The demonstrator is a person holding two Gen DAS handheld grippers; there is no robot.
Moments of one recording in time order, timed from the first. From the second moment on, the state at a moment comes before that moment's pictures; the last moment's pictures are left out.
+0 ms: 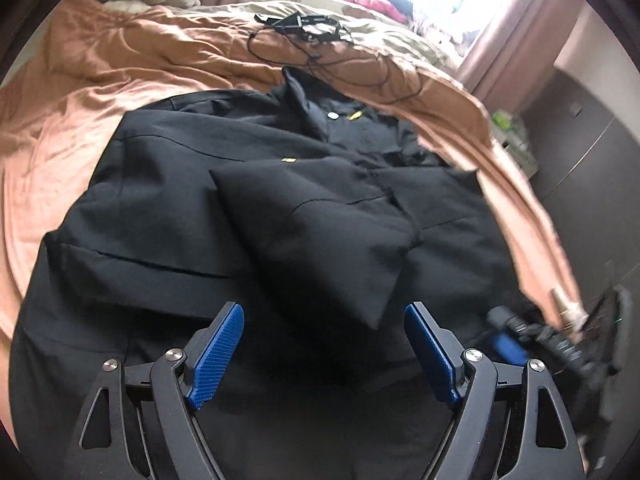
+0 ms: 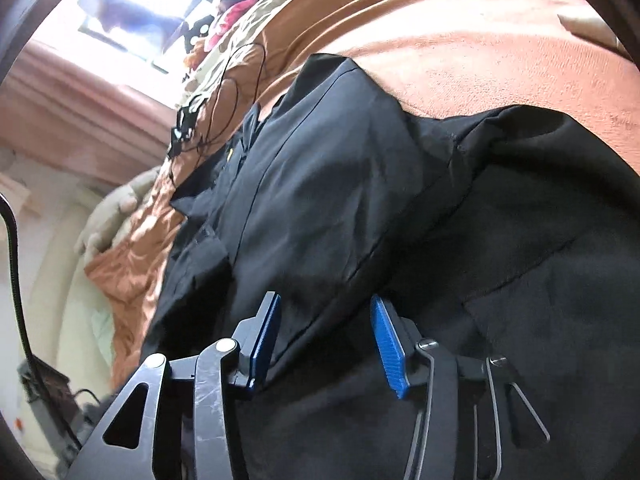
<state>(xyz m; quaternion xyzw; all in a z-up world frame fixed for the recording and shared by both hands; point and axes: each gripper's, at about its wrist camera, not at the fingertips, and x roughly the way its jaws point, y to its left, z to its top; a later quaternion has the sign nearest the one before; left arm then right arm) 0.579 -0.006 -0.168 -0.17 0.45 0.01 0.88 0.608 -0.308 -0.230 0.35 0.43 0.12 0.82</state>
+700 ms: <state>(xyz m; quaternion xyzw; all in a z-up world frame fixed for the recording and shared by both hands) 0.591 0.016 -0.190 -0.20 0.43 0.03 0.88 0.600 -0.363 -0.230 0.44 0.34 0.07 0.83</state>
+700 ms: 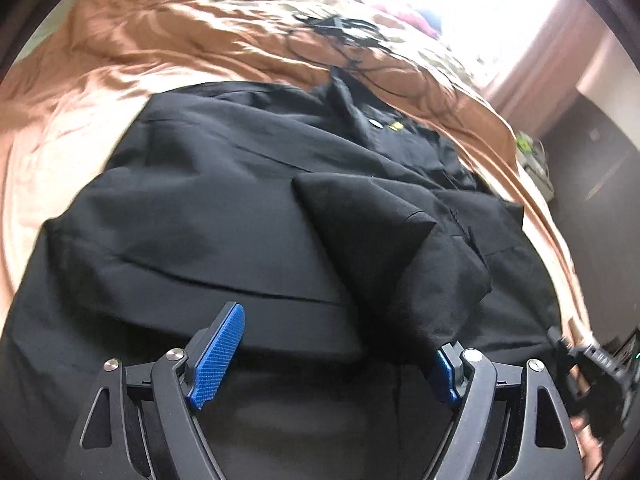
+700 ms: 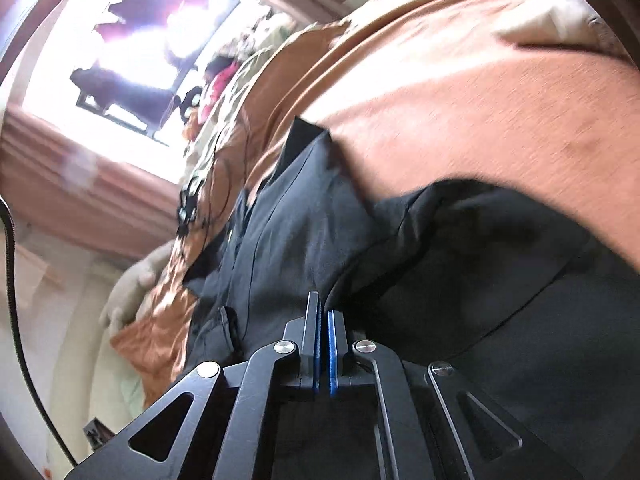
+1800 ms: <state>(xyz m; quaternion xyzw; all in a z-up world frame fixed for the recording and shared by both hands) 0.567 0.066 -0.182 -0.25 0.46 0.08 0.85 0.612 -0.340 -0.238 0.42 0.40 0.06 0.81</state>
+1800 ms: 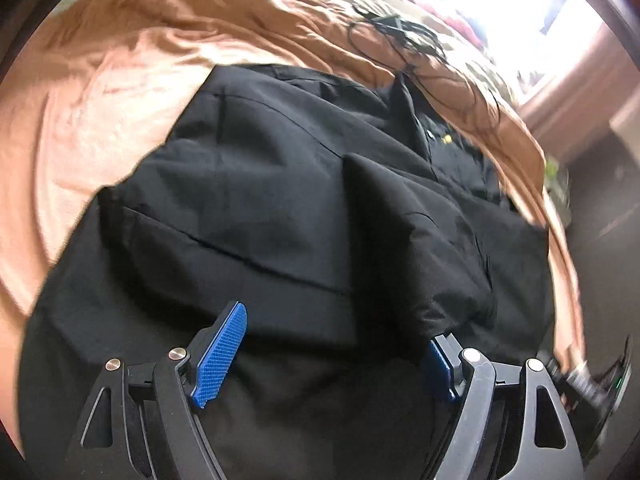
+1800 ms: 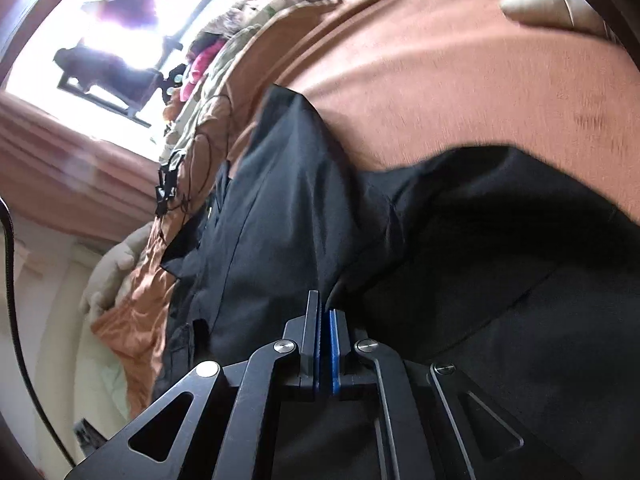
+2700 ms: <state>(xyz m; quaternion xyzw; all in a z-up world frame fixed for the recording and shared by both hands) 0.637 -0.065 -0.191 -0.03 0.53 0.05 0.84 0.617 -0.353 -0.250 0.46 0.41 0.10 0.78</state>
